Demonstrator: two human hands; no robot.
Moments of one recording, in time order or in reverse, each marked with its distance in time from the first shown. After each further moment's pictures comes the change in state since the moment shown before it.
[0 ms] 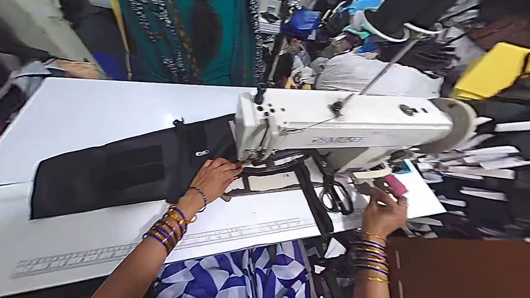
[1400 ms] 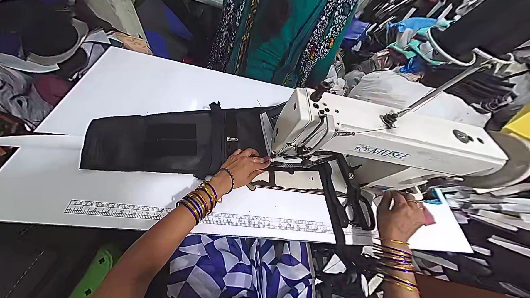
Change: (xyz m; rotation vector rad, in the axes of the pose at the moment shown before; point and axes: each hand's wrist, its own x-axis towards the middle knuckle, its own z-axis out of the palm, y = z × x) left_hand -0.001 0.000 -0.007 -0.012 -0.128 -0.056; right_hand 0.027 -0.031 0.012 -0.233 -0.253 -0.312
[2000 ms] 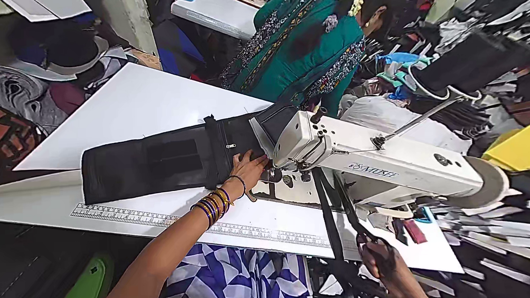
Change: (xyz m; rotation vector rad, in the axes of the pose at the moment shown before) left_hand 0.030 0.013 -0.009 0.059 -0.100 -0.380; right_hand -0.052 0.006 -0.043 1.205 -0.708 0.489
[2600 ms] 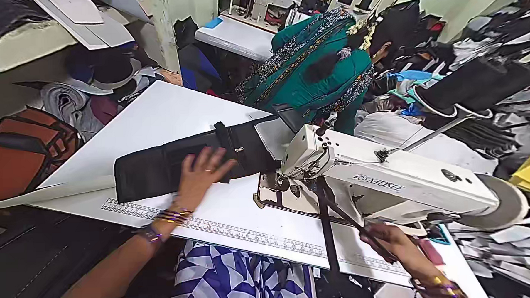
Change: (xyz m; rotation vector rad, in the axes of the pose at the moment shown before) left_hand -0.118 -0.097 -0.006 0.260 0.719 0.010; right_hand 0.047 -0.067 0.004 -0.562 -0.269 -0.161
